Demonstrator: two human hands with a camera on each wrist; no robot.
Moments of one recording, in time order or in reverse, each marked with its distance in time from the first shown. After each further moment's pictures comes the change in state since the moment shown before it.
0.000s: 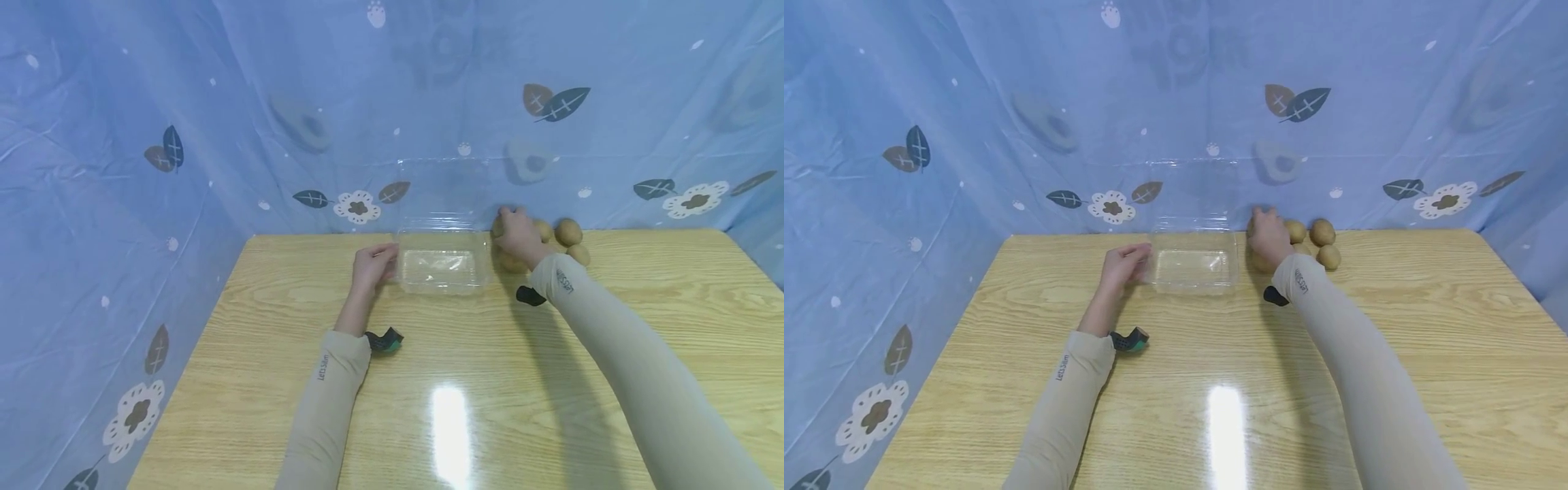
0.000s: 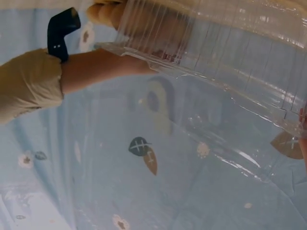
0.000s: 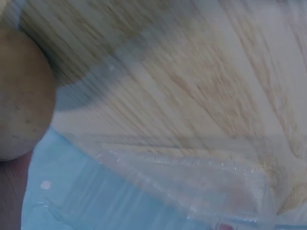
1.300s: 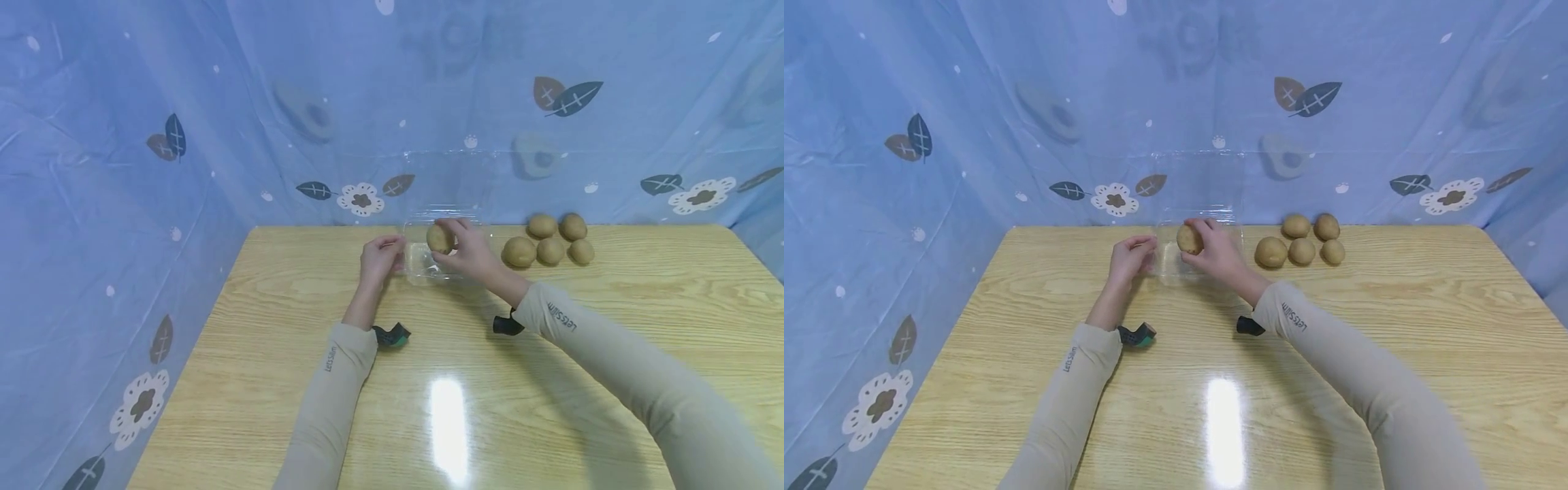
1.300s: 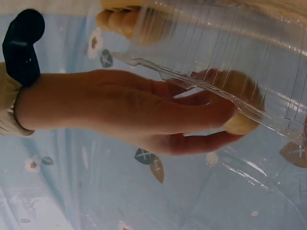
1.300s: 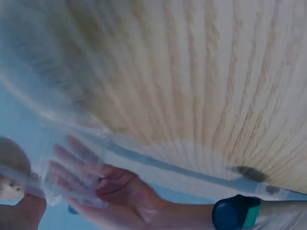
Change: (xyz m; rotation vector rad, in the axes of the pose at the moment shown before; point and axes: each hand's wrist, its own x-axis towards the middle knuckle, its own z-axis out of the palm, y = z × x) left_hand -0.004 0.001 0.007 -0.008 0.030 0.071; right_hand -0.045 -0.093 0.032 0.326 0.211 -0.408
